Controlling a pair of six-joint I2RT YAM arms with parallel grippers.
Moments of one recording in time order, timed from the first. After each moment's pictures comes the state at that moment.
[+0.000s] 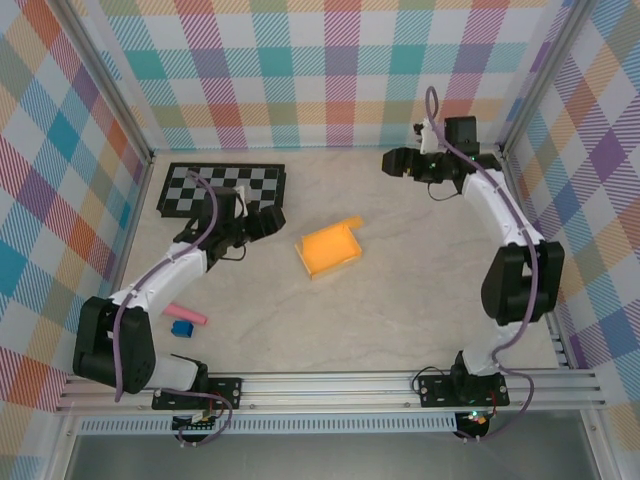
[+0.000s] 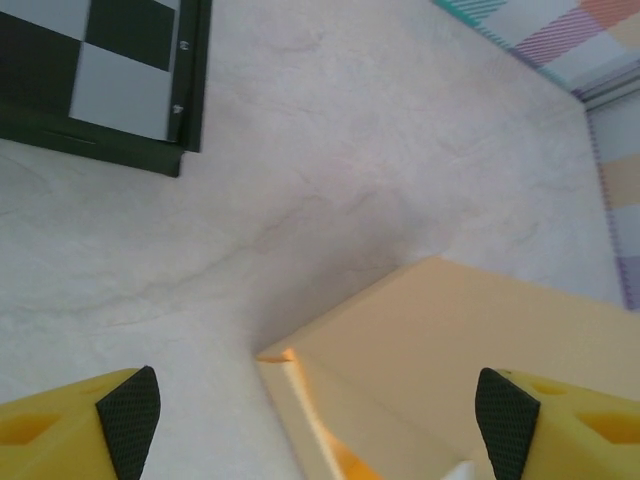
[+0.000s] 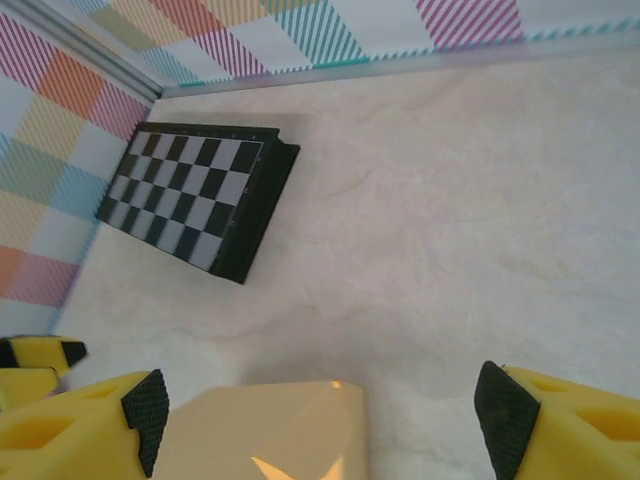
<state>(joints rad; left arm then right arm) -0.28 1.40 0.96 -0.25 0.29 -0.64 0.12 1.80 1.63 -0.60 -0.66 0.25</state>
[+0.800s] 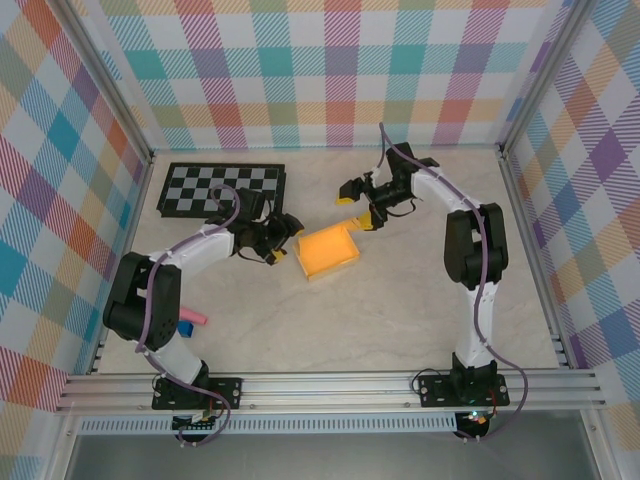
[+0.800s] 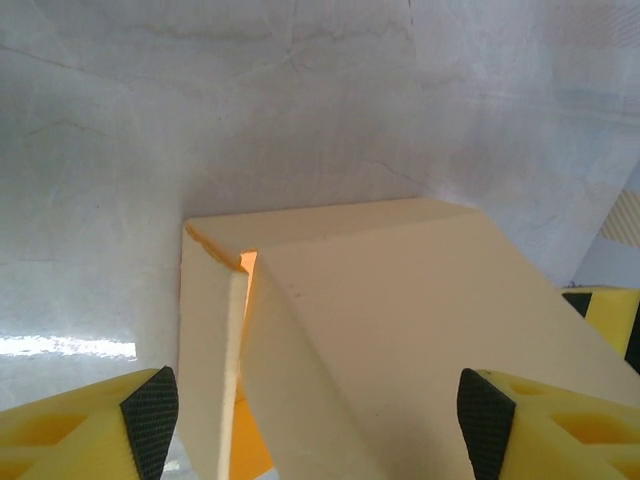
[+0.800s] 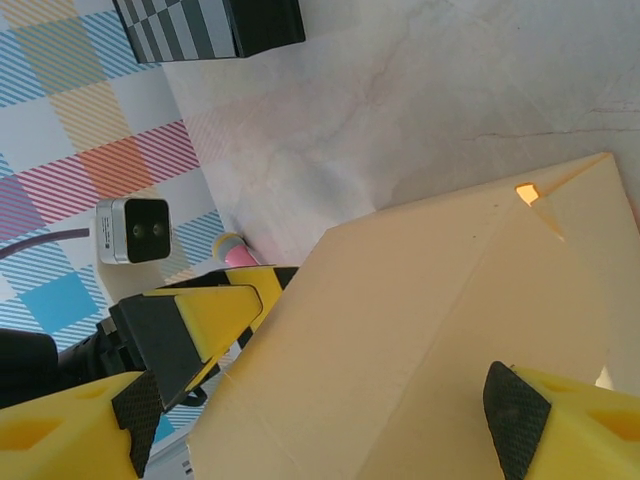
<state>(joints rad) -0.36 1.66 1.05 -0.34 0.41 -1.11 0.28 2.15 1.76 -0.86 -0.98 0.59</state>
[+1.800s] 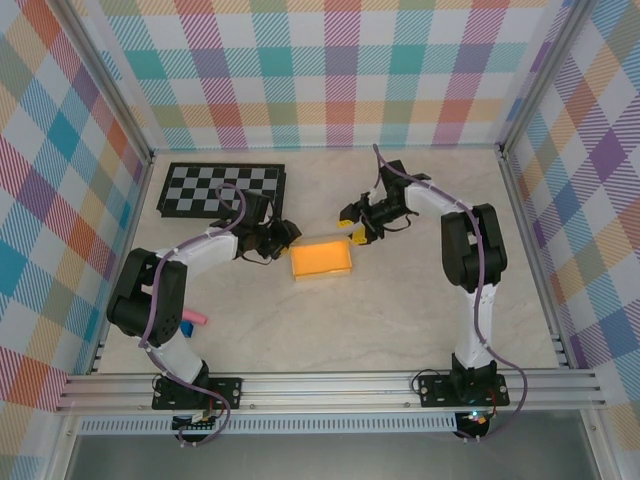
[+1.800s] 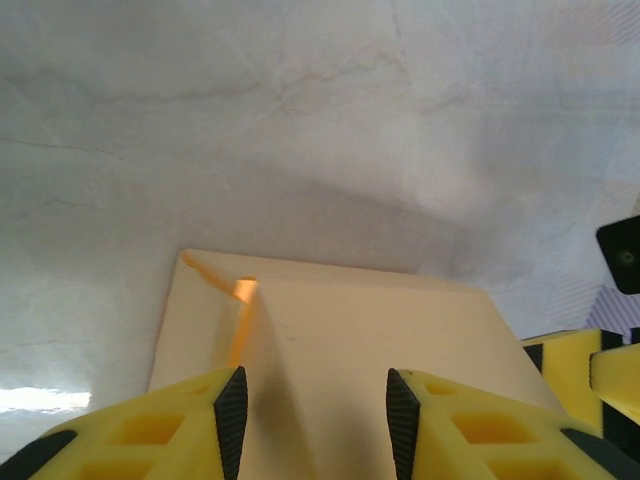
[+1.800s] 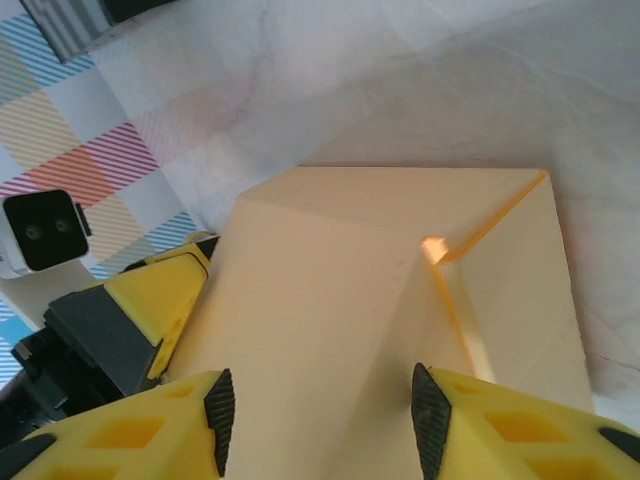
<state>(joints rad) -0.38 1.68 1.00 -0.23 0.35 -1.01 0.32 2.12 1.58 -0.78 -0.93 0.68</state>
